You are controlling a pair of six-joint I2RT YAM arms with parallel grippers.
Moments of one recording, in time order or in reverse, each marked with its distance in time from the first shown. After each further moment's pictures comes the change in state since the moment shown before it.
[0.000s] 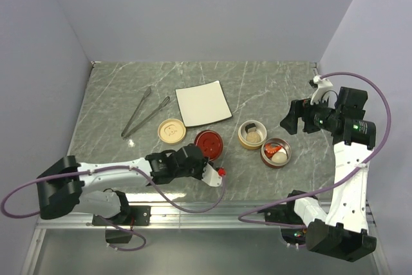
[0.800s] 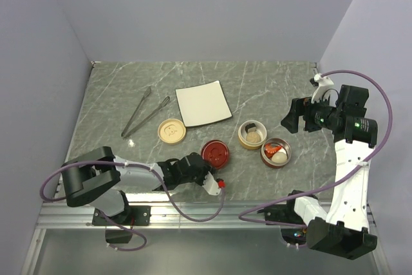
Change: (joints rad) left arm 0.002 0.197 -0.137 0.363 0.017 0.171; right arm 0.000 0.018 0.034 -0.019 0.004 0.001
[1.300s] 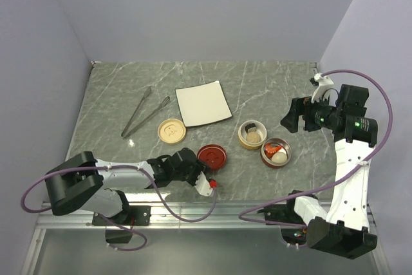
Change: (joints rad) left arm 0.075 -0.138 -0.022 -0.153 0.179 0.038; right arm 0.000 0.003 0.005 -0.002 -0.012 0.009
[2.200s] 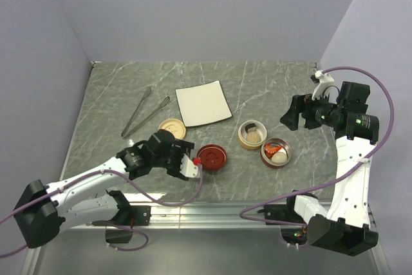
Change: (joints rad) left arm 0.243 -0.350 0.141 -0.473 0.175 -0.092; right arm 0.000 0.026 0.040 -0.011 -0.026 0.004
